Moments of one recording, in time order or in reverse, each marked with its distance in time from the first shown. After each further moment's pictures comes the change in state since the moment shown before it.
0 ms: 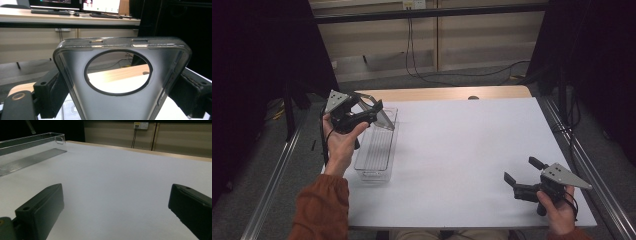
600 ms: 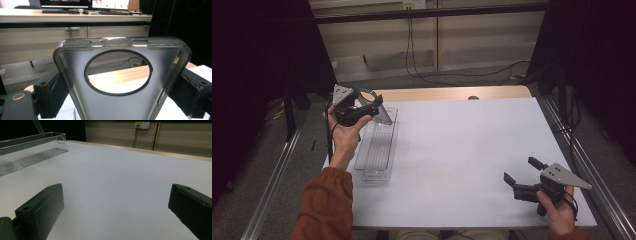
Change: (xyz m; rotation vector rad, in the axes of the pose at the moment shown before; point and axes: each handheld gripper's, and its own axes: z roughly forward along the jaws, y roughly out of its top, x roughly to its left) left arm 0.011 -0.002 0.025 0.027 0.069 0.031; right arm 0.000 0.000 0.000 0.004 0.008 0.001
